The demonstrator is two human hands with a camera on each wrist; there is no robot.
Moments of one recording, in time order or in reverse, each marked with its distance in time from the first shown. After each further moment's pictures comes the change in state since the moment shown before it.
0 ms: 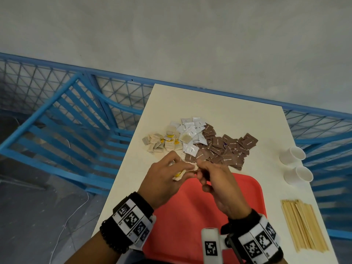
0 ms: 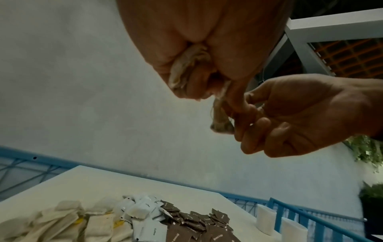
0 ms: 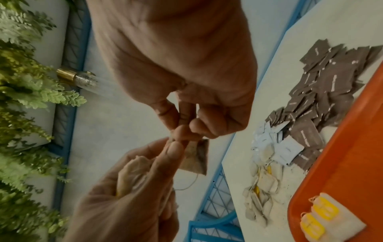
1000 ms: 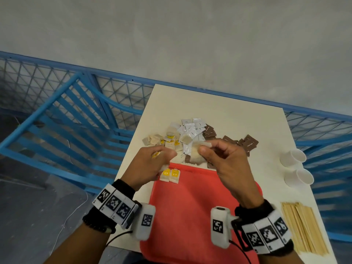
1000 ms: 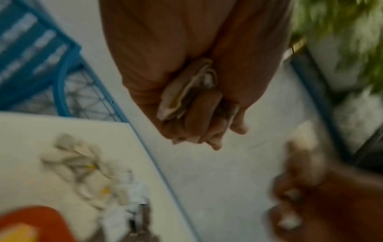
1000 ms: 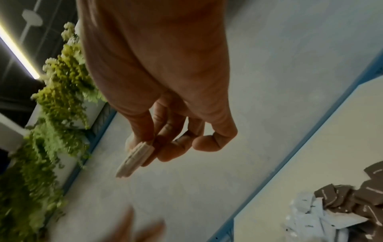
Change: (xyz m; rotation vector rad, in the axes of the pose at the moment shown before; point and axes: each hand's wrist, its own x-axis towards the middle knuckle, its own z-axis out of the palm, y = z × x) left_hand 0.030 -0.012 -0.040 -0.525 -0.192 -0.834; right_hand 0.005 -0.036 -0.015 -0.104 -0.101 -0.537
